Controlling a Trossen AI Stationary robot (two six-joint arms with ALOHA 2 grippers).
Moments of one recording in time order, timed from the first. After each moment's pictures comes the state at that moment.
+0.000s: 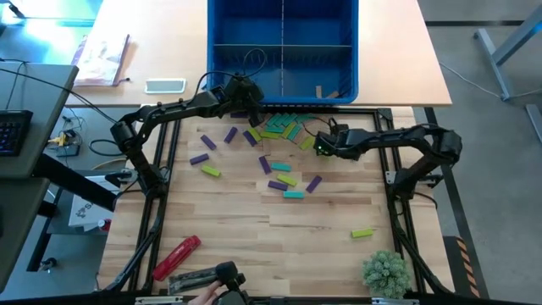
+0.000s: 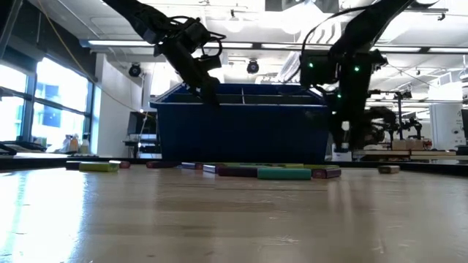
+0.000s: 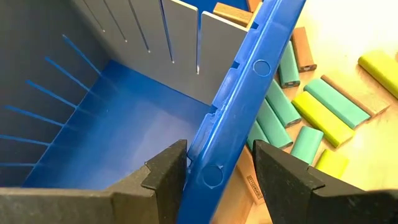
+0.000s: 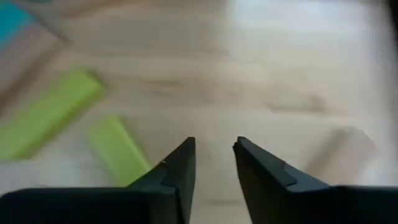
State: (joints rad) left arm 0.61 1.71 1.29 -0.24 -0.16 0.36; right arm -0.36 1.57 0.85 -0.71 0.55 1.14
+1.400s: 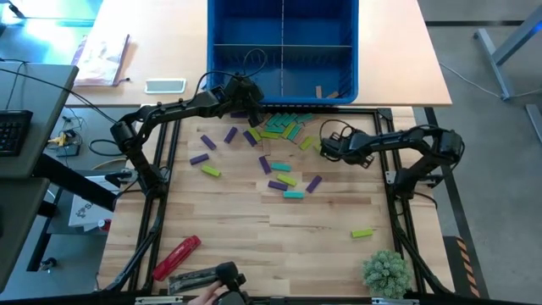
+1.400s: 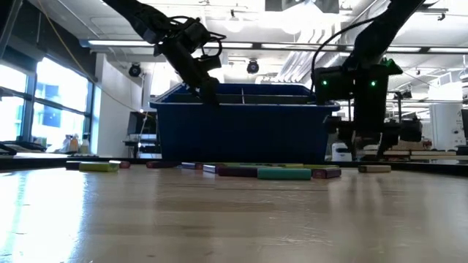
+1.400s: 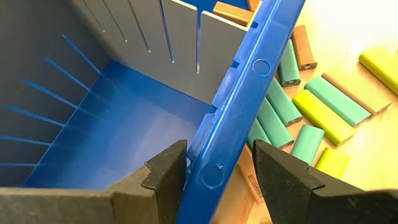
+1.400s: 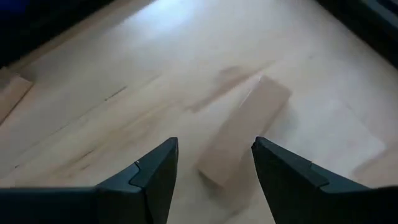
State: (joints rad) left arm 0.61 1.71 1.29 -0.24 -0.16 0.37; right arm -0.37 1.57 0.73 -0.72 0.66 1.80
